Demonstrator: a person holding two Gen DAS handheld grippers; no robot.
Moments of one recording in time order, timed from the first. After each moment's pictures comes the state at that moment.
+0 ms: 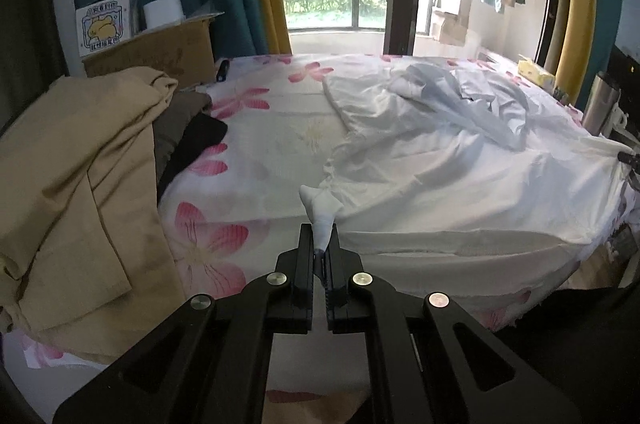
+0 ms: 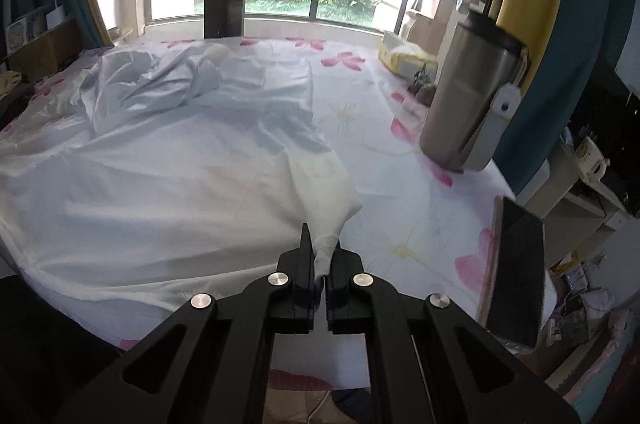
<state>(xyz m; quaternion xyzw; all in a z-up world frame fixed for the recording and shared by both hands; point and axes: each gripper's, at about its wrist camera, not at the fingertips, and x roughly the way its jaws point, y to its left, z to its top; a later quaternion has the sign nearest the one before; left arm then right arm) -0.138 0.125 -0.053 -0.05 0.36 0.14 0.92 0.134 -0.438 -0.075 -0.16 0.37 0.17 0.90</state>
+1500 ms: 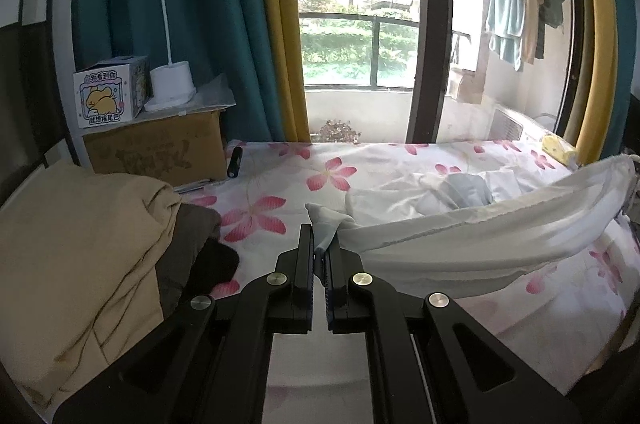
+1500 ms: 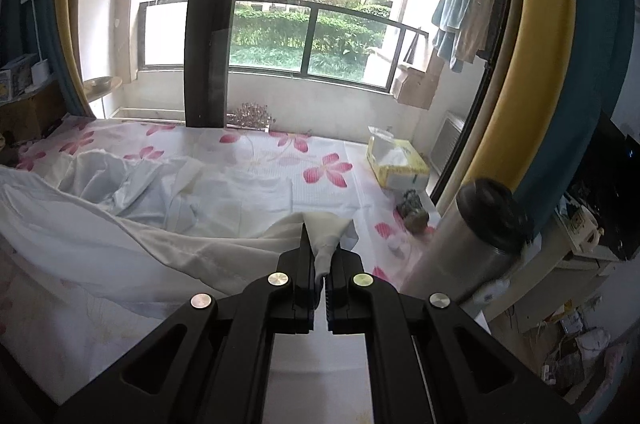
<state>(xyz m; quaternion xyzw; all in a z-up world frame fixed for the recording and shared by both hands) -0.047 0.164 0.009 -0.05 0.26 0.17 0.95 0.231 -0.393 0.004 -0.15 0.28 0.18 0.93</state>
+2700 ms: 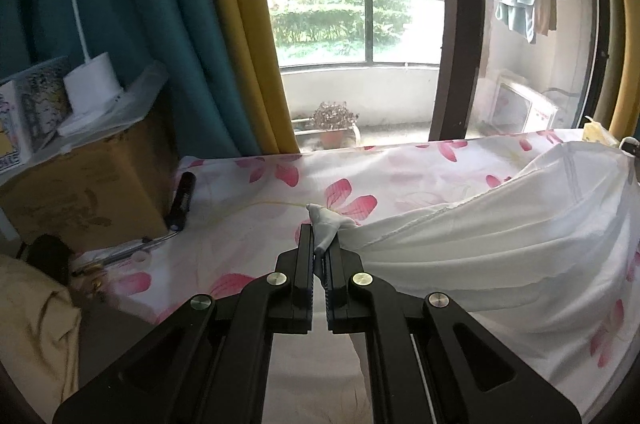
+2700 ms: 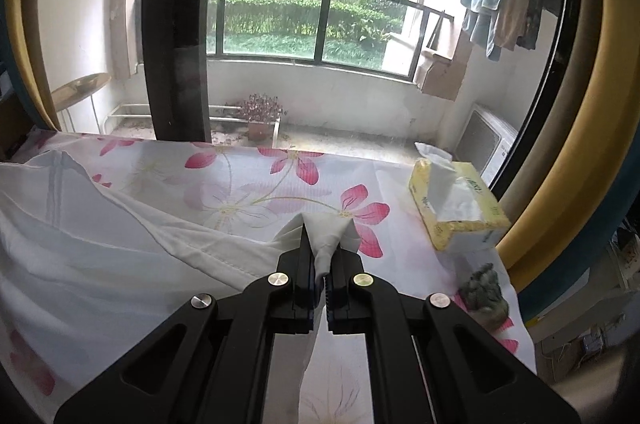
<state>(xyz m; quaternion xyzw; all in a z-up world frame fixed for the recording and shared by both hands) 0.139 0.227 -0.039 -0.03 0.31 0.15 0.94 0.395 -0.331 -0.055 -0.14 0.32 0.20 0.92</state>
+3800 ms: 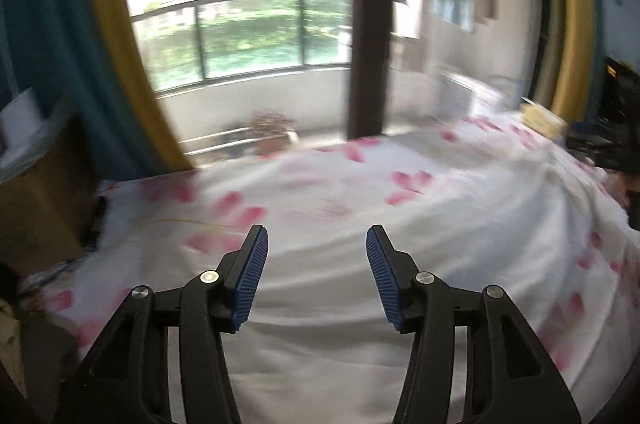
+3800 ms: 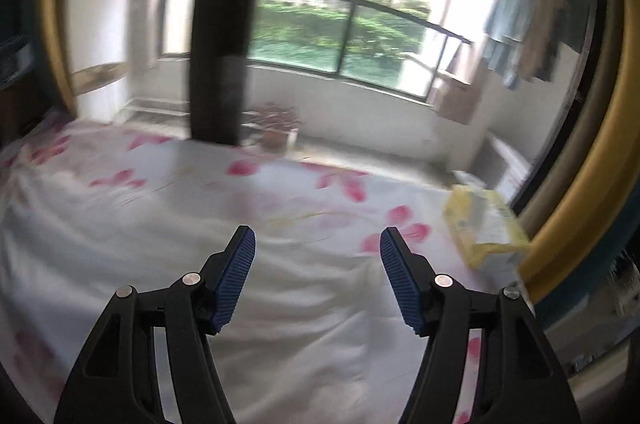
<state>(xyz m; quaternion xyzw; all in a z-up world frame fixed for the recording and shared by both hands) 0.158 0.142 -0.041 -0.01 0.31 0.02 0.95 0.337 -0.274 -0.052 -0.19 0.29 0.25 0.91</state>
